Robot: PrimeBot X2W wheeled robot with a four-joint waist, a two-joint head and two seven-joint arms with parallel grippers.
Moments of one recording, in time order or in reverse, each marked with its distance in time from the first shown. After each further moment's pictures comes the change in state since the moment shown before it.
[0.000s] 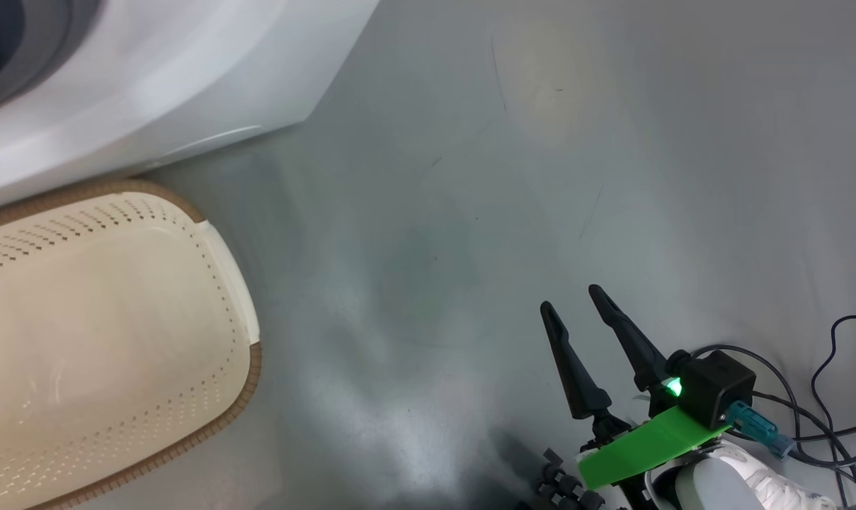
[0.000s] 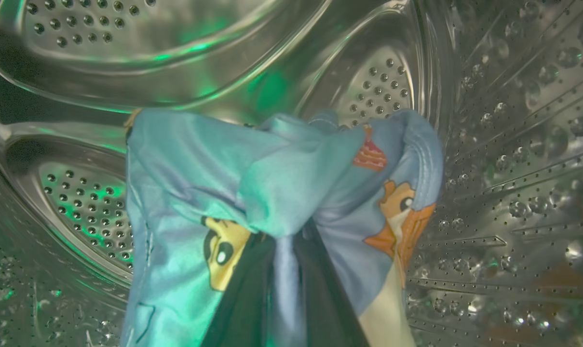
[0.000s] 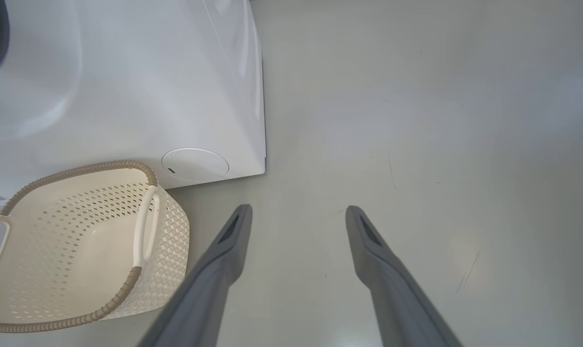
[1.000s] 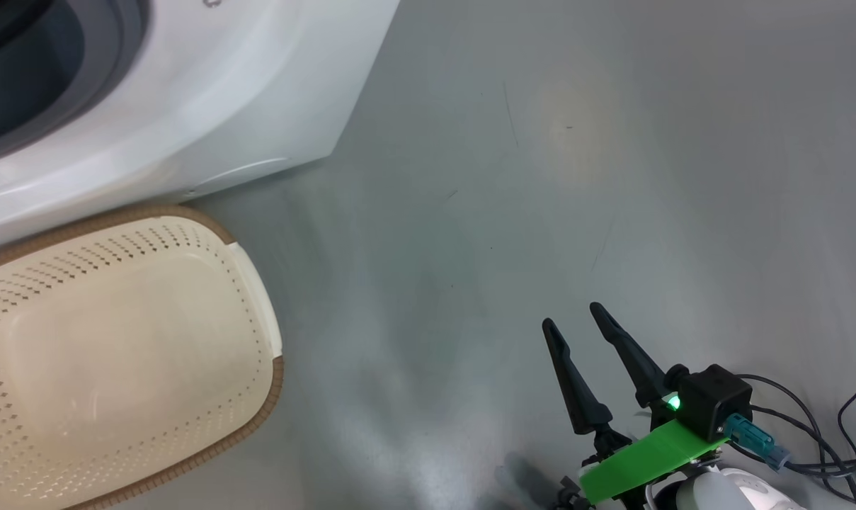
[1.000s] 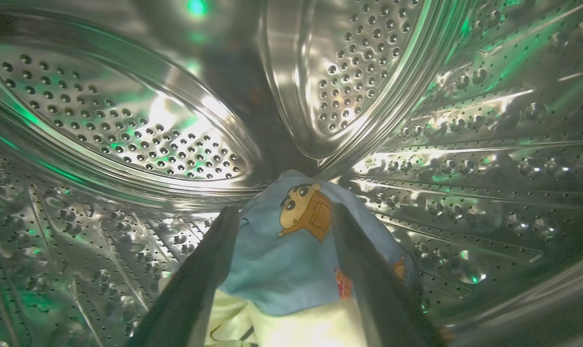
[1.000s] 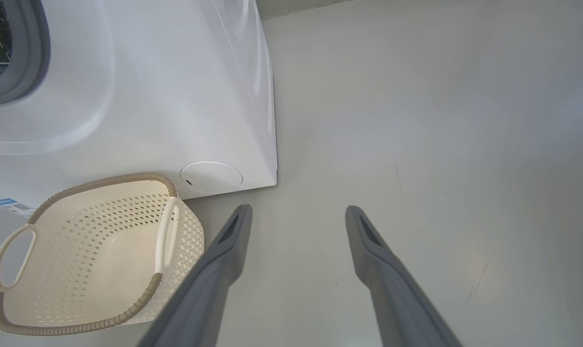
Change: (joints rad) left arm -0.078 -0.051 -0.100 0.534 0.031 -0.019 0.001; right arm 0.029 0.000 -0.003 0.017 -0.004 0.000 0.000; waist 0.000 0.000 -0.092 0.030
